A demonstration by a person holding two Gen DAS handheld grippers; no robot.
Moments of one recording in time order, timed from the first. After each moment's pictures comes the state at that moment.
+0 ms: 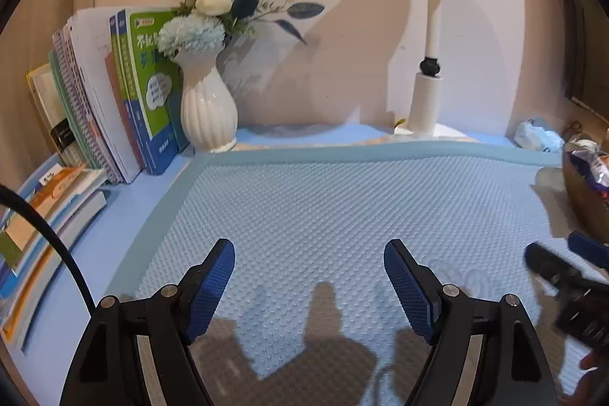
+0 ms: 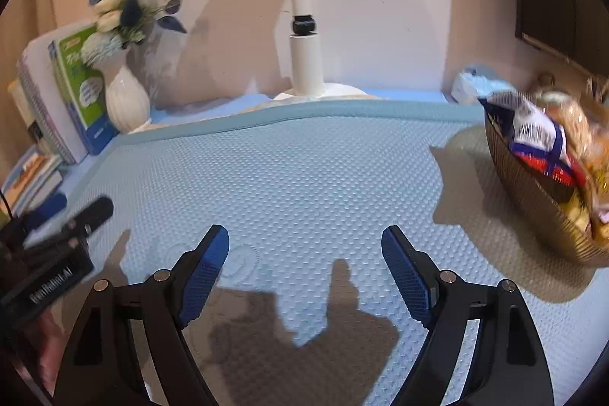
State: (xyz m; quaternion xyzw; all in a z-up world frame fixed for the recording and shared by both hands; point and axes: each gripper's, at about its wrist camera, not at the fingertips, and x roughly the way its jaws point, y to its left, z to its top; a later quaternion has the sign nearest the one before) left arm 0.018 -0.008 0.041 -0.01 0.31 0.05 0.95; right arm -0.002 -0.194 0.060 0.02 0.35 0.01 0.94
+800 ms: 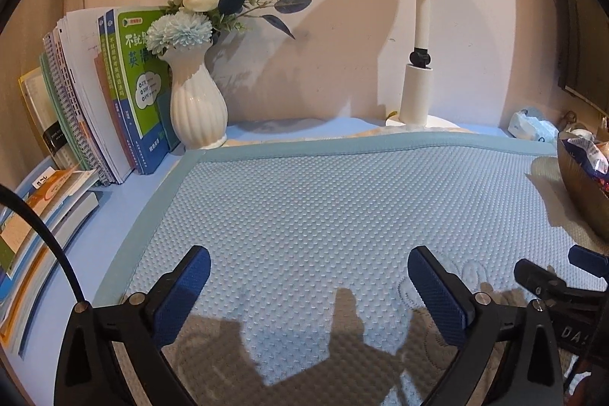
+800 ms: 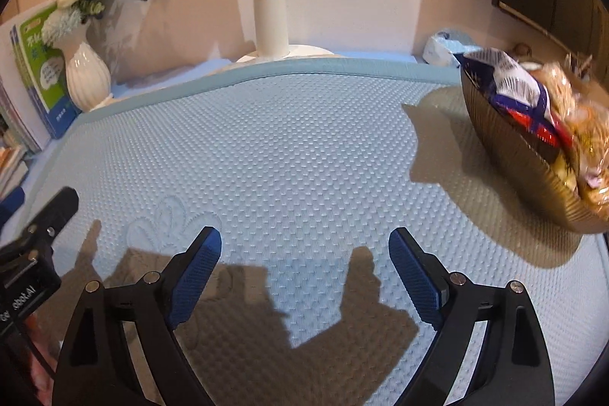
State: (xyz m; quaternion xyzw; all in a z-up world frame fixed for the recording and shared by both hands) left arm 0.018 -0.013 0.038 0.00 0.31 0.03 0.95; right arm 0.001 -0.193 0.045 0.01 0.40 -0.05 0.91
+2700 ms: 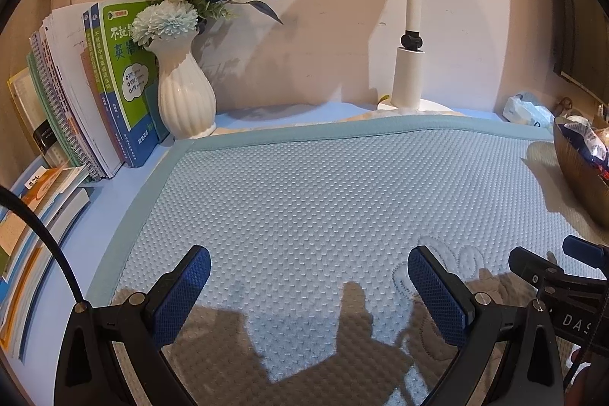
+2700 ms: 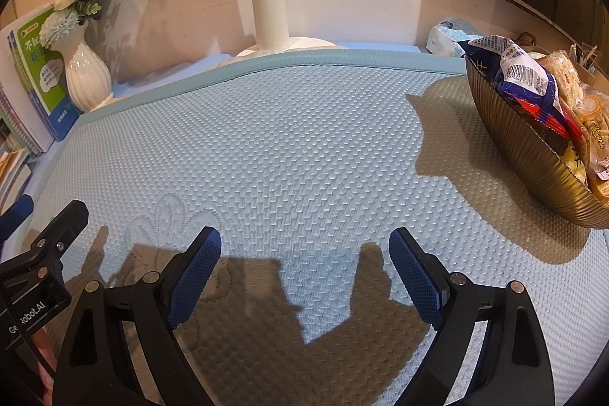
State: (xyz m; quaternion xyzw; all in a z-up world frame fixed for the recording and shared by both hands) left arm 0.023 -0.014 0.033 0.01 0.33 0.01 0.94; right arm 0.006 -0.192 0.041 0.01 0.42 -0.05 0.91
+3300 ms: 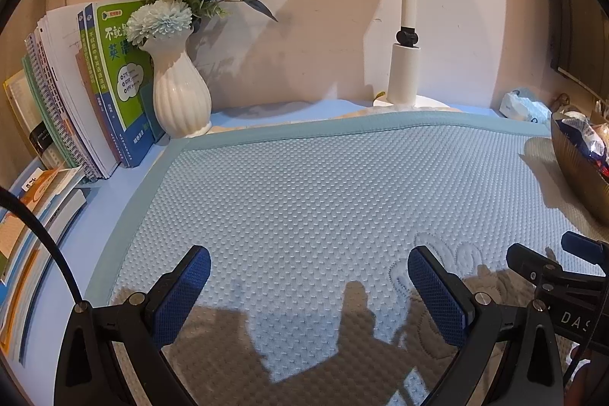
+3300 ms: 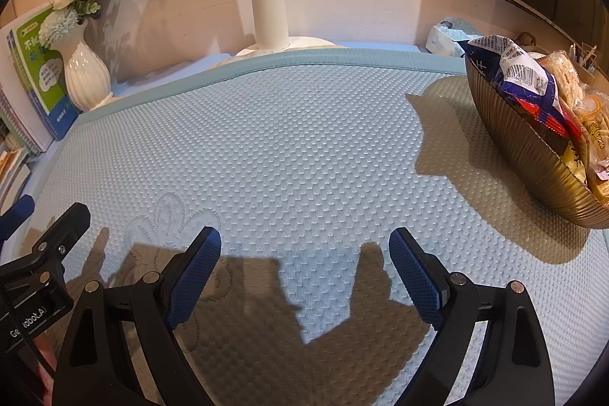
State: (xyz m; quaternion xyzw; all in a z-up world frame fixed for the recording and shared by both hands) left arm 0.024 -0.016 0.032 0.01 0.34 0.01 0.94; right arm 0.006 -0.192 0.041 0.01 0.42 -0.04 0.91
